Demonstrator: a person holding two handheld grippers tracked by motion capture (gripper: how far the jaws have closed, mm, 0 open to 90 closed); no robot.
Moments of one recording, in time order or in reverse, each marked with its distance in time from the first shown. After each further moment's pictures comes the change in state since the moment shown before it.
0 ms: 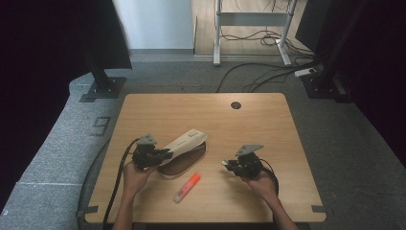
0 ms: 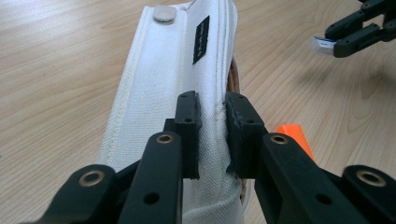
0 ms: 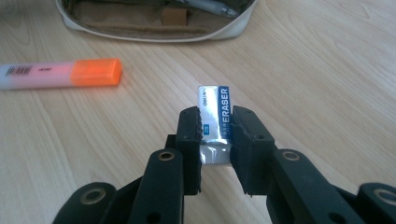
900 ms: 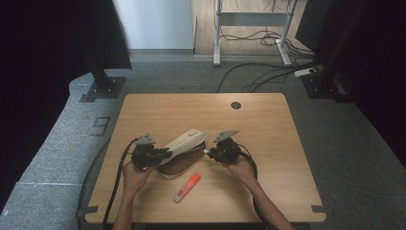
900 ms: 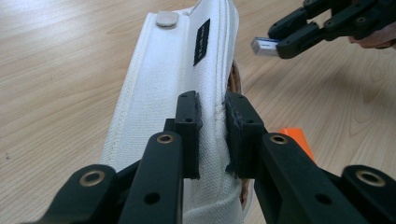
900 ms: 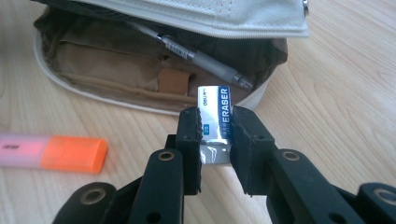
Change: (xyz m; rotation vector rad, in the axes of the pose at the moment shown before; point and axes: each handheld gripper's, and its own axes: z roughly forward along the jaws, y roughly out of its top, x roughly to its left) left arm 0.000 0.000 -0.003 -0.018 0.013 -0.001; right arm 0.000 0.057 0.055 0.012 0.028 -0.053
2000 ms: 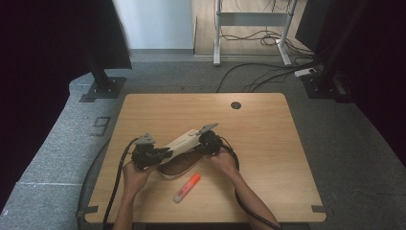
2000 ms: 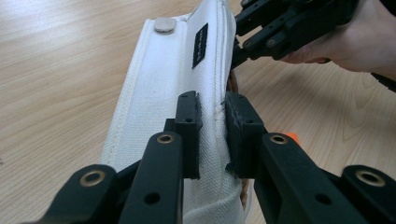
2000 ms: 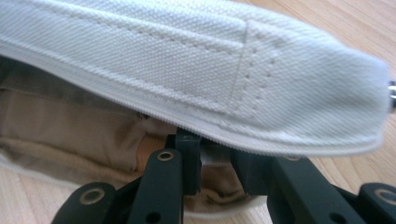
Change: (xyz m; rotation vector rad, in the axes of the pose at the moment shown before) left arm -0.001 0.001 0.000 -0.020 -0.017 -0.007; right arm 0.001 0.038 0.061 0.036 -0.023 0.001
